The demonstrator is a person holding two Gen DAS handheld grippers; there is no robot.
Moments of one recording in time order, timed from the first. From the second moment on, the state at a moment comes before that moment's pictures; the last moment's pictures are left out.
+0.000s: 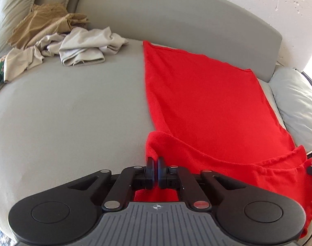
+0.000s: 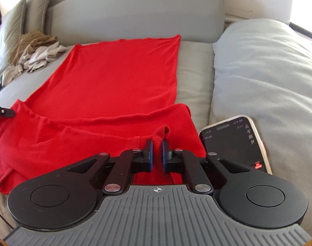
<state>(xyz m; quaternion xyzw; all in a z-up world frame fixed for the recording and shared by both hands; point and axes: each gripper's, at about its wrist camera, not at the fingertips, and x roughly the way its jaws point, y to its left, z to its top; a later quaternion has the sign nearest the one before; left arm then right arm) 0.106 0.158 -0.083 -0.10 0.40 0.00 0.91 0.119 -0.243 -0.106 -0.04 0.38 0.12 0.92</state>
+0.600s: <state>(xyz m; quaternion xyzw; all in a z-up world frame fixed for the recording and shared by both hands) 0.086 0.168 -0.070 -0.13 0.37 0.12 0.91 0.145 -0.245 -0.105 -0.02 0.41 0.00 0.91</state>
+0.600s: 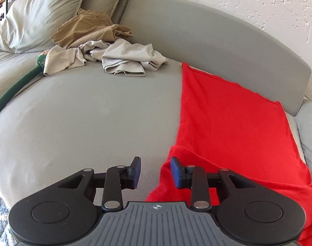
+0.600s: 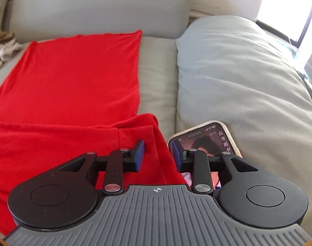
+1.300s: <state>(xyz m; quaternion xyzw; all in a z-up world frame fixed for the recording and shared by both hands) 0.050 0.066 -0.080 -0.02 0.39 0.06 0.92 0.074 -0.205 -0.092 0.02 0.39 0.12 0.91</state>
